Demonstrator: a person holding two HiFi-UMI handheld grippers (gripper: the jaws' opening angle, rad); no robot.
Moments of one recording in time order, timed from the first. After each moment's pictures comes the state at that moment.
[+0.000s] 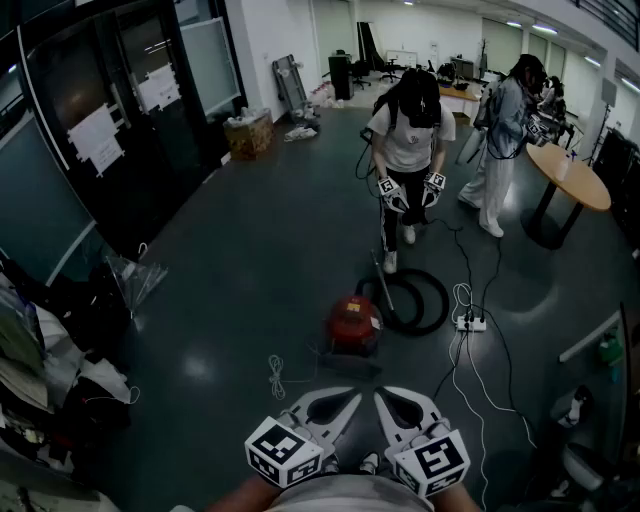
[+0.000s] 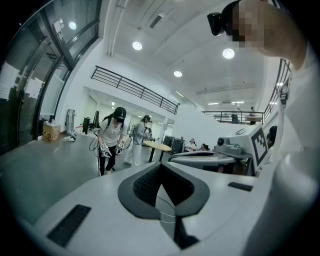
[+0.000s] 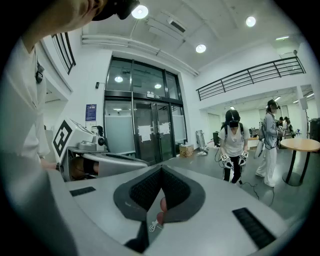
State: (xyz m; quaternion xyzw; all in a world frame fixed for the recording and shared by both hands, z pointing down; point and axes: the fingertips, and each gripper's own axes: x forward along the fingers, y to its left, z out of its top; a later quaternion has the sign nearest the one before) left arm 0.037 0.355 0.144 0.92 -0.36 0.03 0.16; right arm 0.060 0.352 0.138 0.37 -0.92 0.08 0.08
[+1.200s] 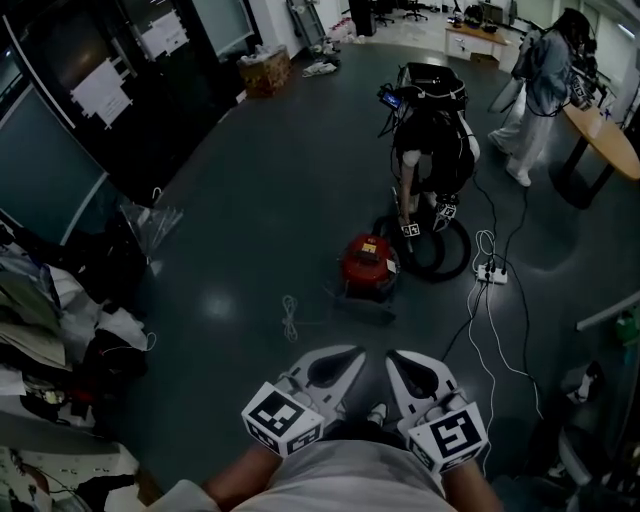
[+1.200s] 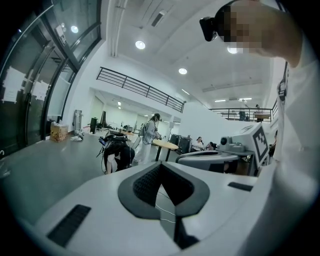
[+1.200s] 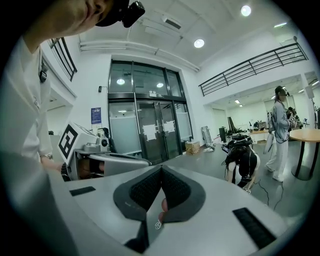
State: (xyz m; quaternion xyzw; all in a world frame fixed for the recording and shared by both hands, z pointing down) left arm 0.052 0.335 0.171 0.90 -0.40 0.04 0.16; right arm 0.086 0.338 0.164 0.33 -0.93 0.11 0.08
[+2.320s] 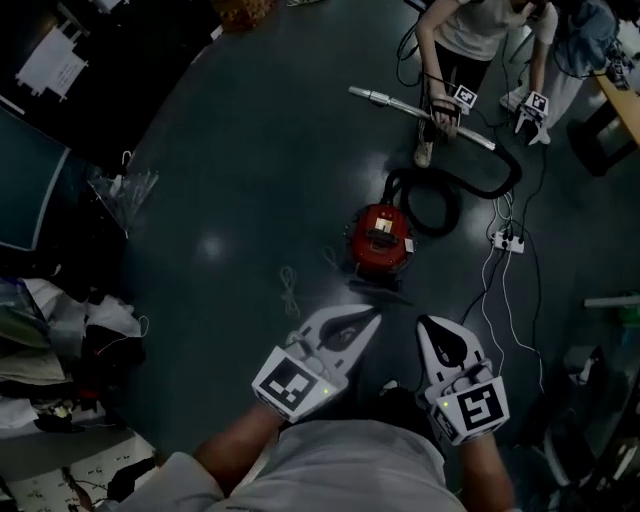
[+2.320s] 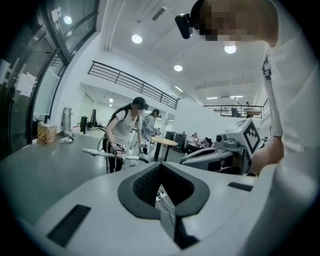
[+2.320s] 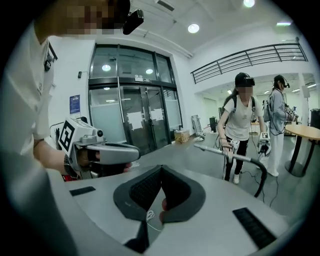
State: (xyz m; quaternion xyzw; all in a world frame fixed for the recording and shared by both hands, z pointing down) left arm -0.048 0.097 0.263 0.93 -0.35 0.06 0.14; right arm 0.011 0.100 0.271 0.38 -0.90 0.14 0.14
